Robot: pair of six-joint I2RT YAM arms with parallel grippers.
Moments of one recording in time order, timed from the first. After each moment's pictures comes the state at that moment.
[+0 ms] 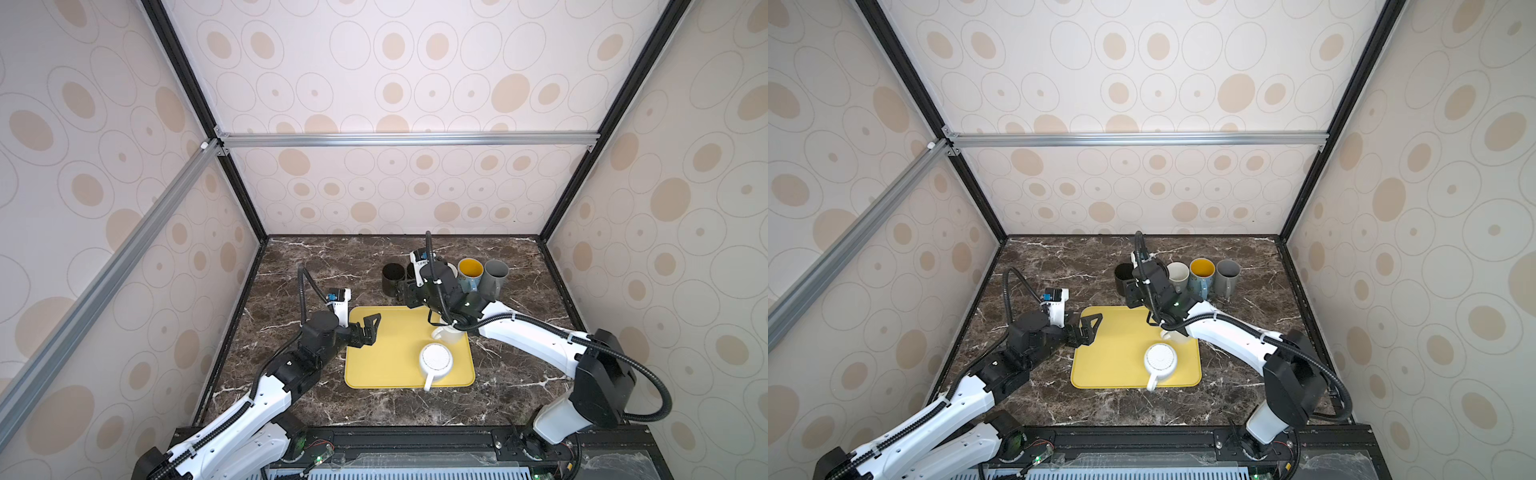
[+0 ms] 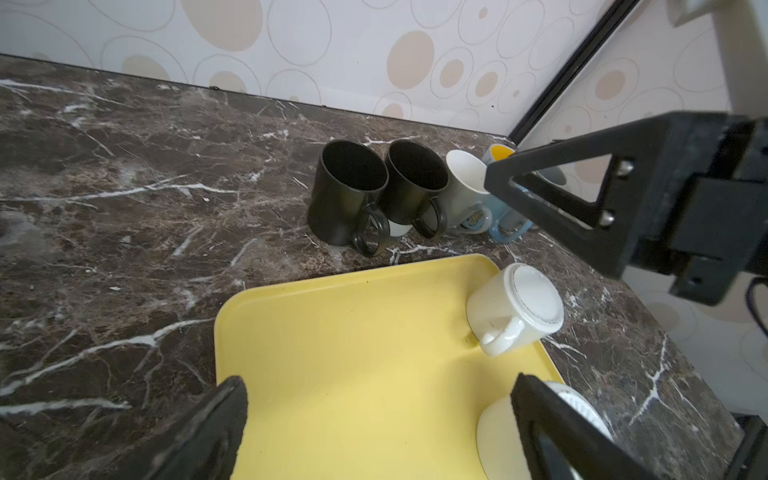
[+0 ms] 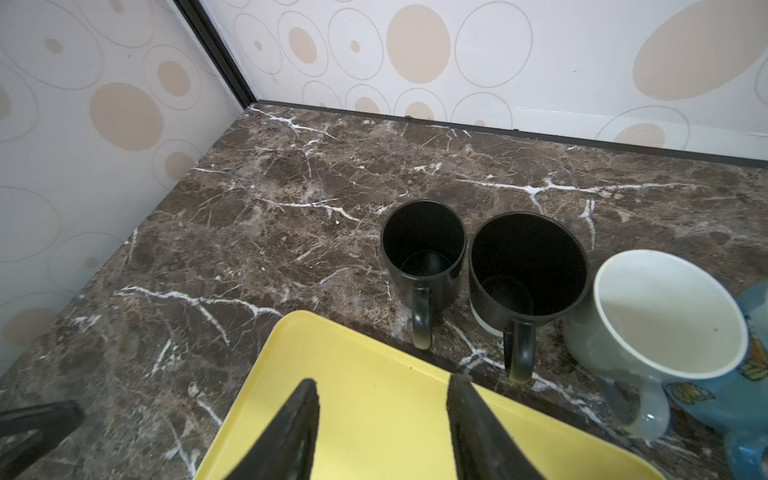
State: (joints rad) left arm -0.60 0.84 0.53 -0.10 -0.06 -0.44; right arm 0.79 1.52 1.15 -0.15 0.19 0.35
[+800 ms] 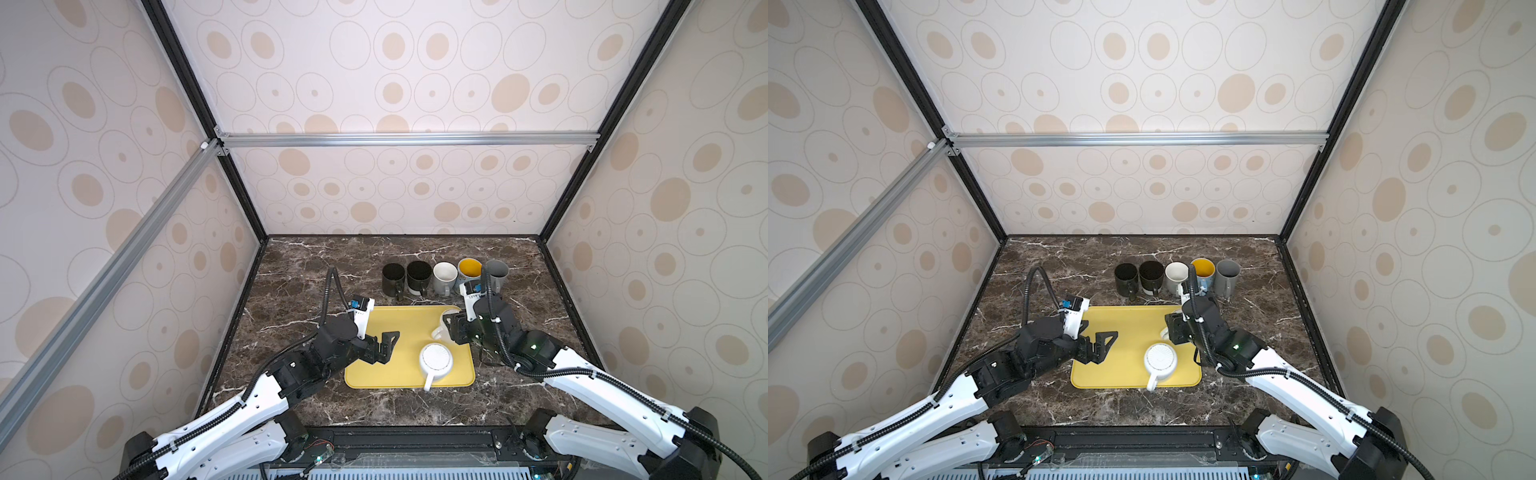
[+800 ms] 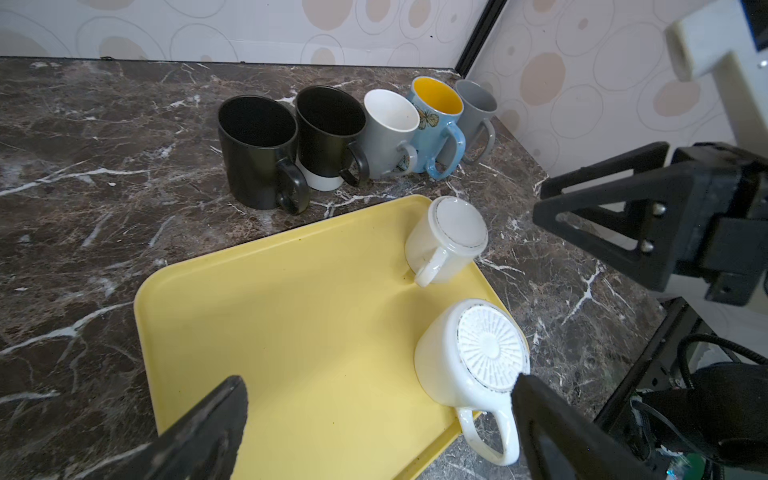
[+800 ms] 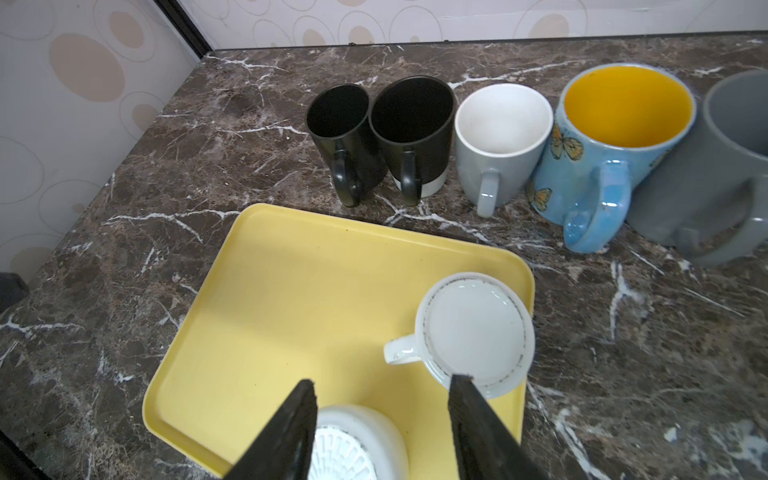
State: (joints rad) left arm -0.90 0.87 0.69 -0.34 -0.16 -0.45; right arm 0.73 1.00 0.79 -0.43 0.21 0.45
